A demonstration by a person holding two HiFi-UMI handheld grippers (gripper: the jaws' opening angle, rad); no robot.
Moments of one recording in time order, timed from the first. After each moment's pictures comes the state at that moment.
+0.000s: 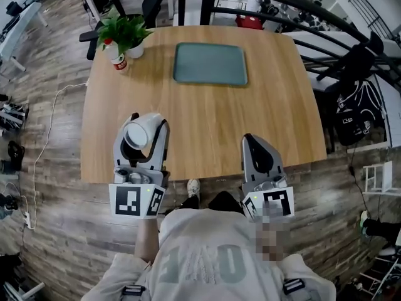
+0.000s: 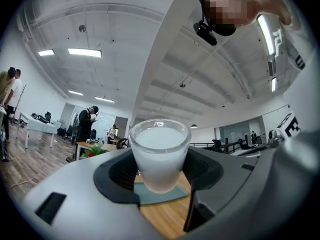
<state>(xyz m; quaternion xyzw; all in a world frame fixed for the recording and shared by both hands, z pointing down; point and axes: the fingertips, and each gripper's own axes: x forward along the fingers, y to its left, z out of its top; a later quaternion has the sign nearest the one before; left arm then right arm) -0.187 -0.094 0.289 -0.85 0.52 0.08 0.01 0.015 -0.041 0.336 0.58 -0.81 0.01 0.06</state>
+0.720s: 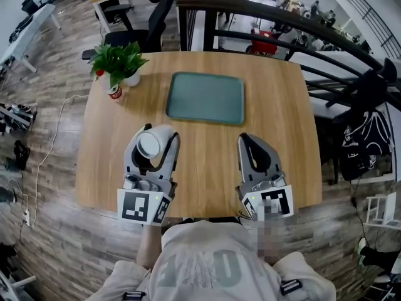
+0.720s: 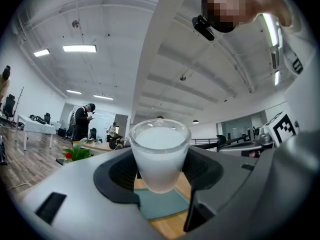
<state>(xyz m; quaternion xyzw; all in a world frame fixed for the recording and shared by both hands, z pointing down) -0.097 -0.196 0.291 -0.85 0.53 0.05 0.00 0.074 -0.182 0.316 0.52 -0.85 -0.02 0.04</state>
